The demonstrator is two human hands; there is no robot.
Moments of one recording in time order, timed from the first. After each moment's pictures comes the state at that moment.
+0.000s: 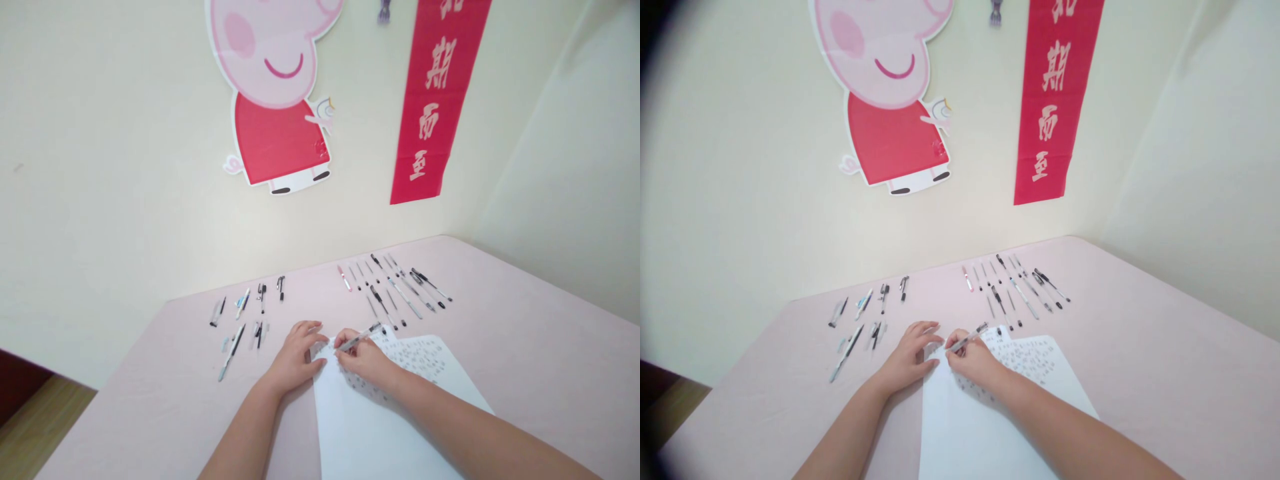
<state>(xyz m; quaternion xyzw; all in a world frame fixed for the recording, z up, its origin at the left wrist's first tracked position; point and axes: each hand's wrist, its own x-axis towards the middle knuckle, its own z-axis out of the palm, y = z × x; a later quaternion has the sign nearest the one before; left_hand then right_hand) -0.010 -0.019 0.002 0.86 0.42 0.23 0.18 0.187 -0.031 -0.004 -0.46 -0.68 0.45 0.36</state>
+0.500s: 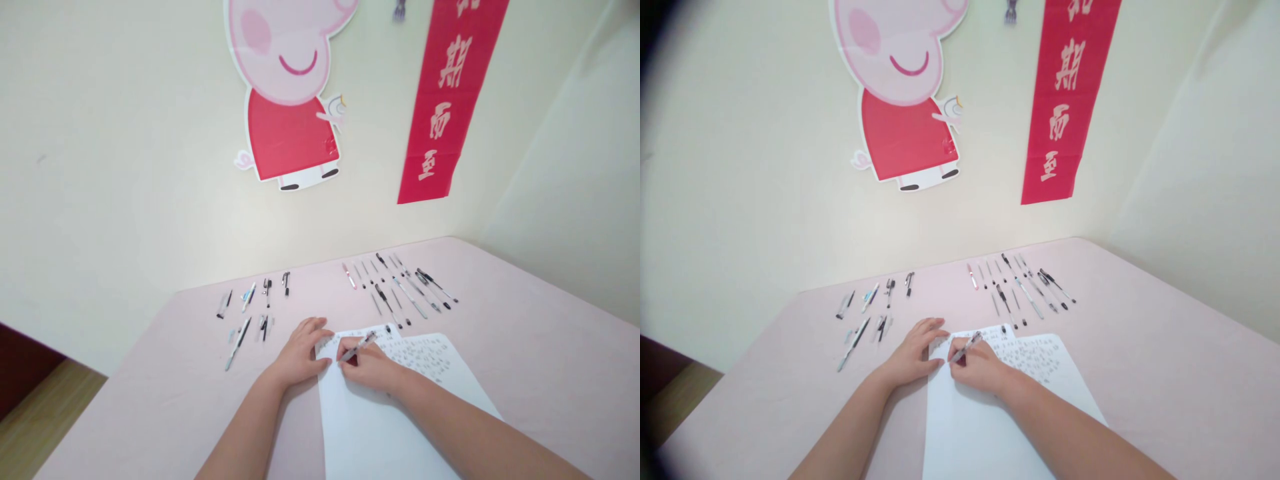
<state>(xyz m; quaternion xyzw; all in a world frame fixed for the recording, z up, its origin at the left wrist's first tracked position) -0.013 -0.019 -0.003 0.87 0.41 0.20 0.18 0.188 -0.040 -0.003 -0.44 -0.79 0.32 0.28</state>
